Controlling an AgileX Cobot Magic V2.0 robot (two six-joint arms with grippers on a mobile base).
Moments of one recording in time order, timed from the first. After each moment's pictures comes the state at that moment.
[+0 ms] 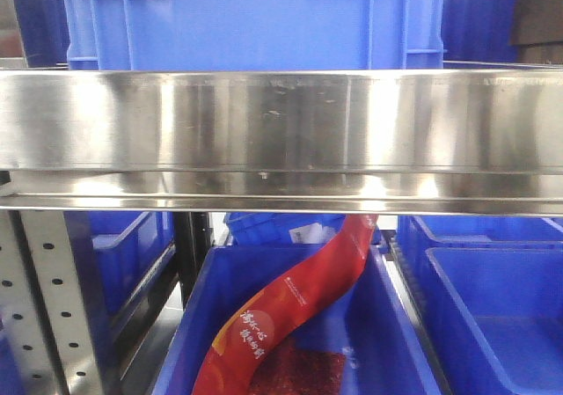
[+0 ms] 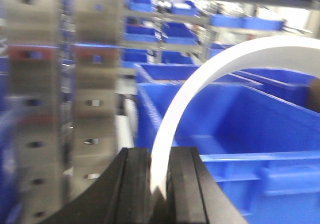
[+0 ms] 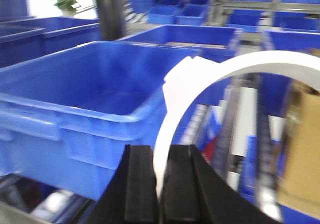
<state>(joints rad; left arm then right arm) -0.21 0.73 -0.84 -0.15 0.21 0.08 -0.04 0.68 -0.99 0.56 0.62 -0.46</state>
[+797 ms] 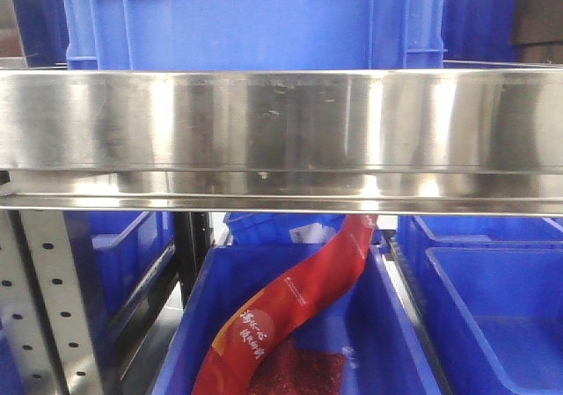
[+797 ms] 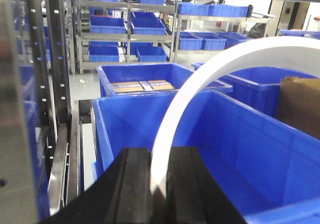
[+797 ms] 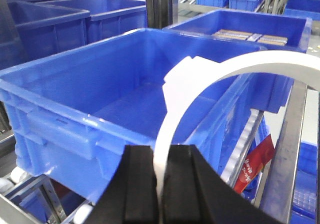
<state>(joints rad) -0.30 1.07 -1.13 -0.12 0.18 0.08 0.15 0.94 -1.09 0.57 0.51 -0.49</state>
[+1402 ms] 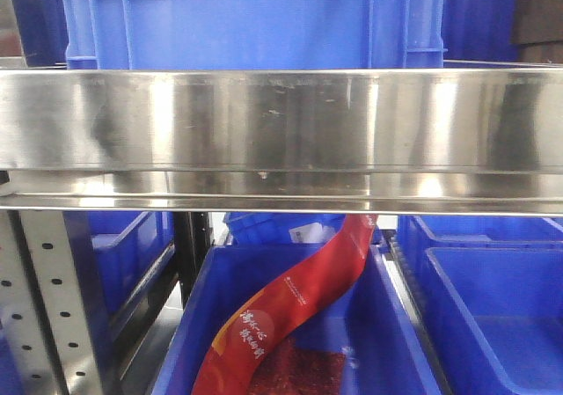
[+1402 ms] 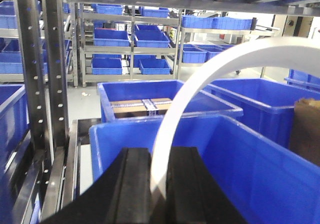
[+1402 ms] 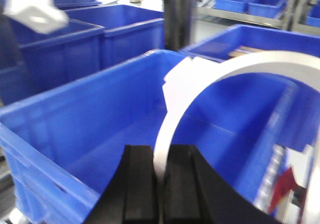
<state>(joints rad) -0.31 1.29 -1.31 -0.12 0.08 0.08 0.21 1.24 -1.40 0.60 0.53 -0.54</state>
